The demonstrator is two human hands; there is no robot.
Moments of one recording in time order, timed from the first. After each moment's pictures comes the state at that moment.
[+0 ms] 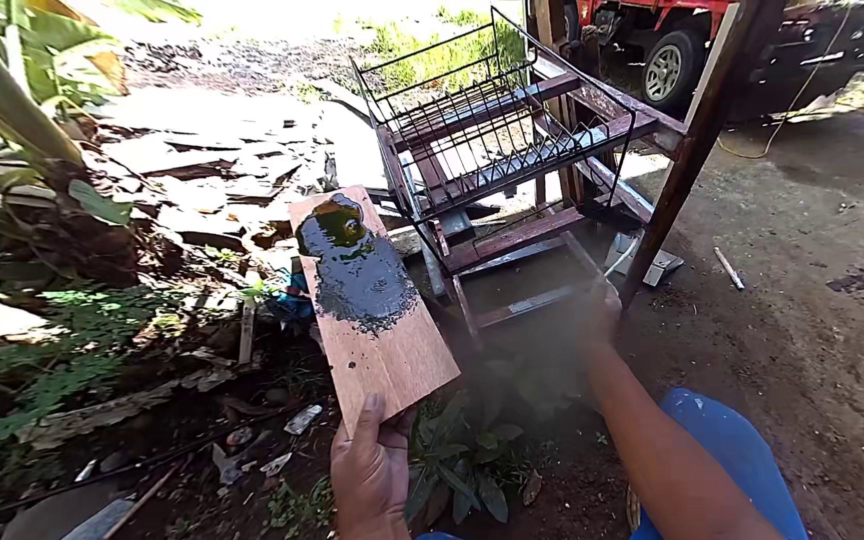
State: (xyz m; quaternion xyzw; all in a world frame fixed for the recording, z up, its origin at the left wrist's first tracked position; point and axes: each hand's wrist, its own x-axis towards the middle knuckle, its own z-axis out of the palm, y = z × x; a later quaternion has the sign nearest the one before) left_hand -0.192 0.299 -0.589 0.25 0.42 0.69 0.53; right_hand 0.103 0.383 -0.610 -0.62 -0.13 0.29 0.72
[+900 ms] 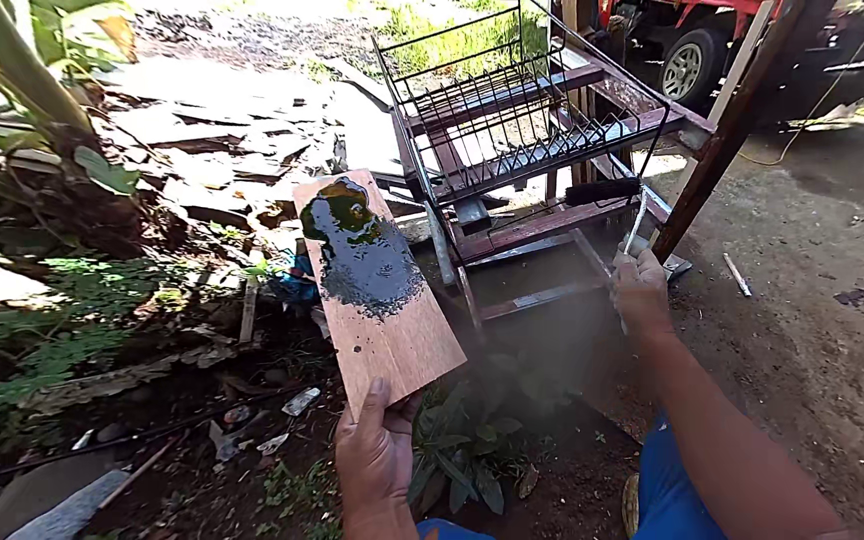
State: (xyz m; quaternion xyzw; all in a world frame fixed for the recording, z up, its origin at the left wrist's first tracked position) left_hand -0.196 0.305 -0.593 0.24 0.42 0.70 0.53; right_hand 0.149 0.364 -0.572 -0.64 -0.38 0.27 0.61
